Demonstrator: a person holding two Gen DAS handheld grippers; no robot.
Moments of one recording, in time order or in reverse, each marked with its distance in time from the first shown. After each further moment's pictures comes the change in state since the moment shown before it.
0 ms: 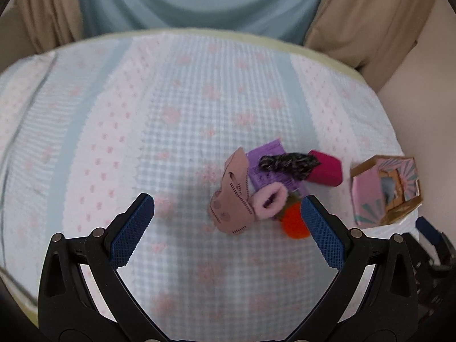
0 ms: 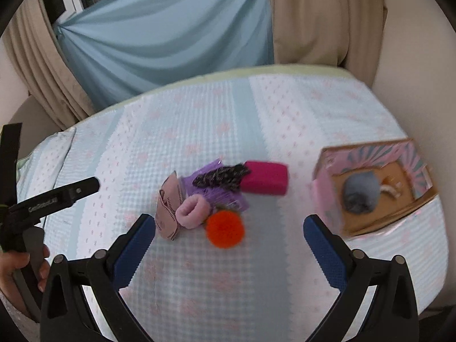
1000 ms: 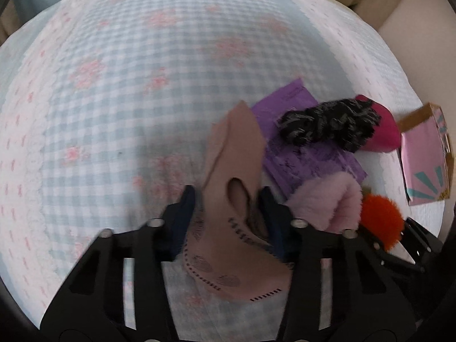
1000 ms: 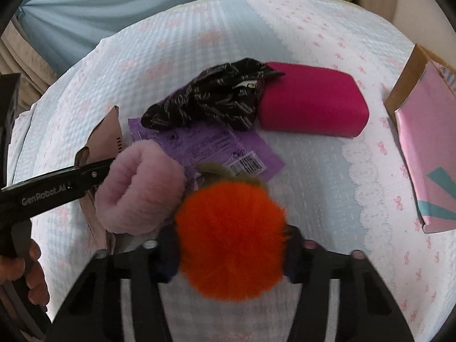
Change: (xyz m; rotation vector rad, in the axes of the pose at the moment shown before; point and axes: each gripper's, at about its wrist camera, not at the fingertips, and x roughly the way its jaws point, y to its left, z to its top) left arm 0.203 -0.015 -0.014 0.184 0.177 -0.092; right arm 0.217 -0.001 -0.049 0.064 0.198 -0.036
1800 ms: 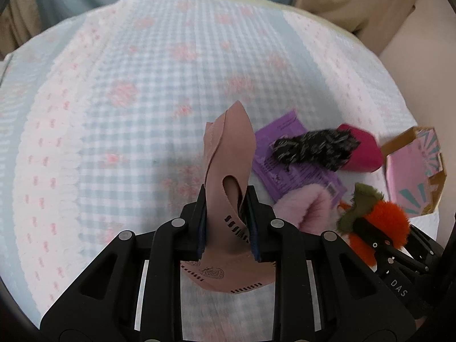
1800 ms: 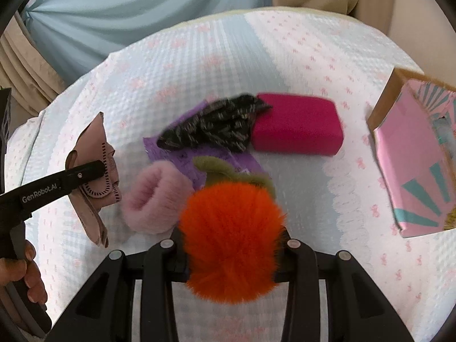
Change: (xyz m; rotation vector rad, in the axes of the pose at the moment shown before) left arm -0.077 0.008 -0.003 -0.071 -0.119 0.033; right arm -0.054 -0.003 -0.001 -0.010 -0.064 0.013
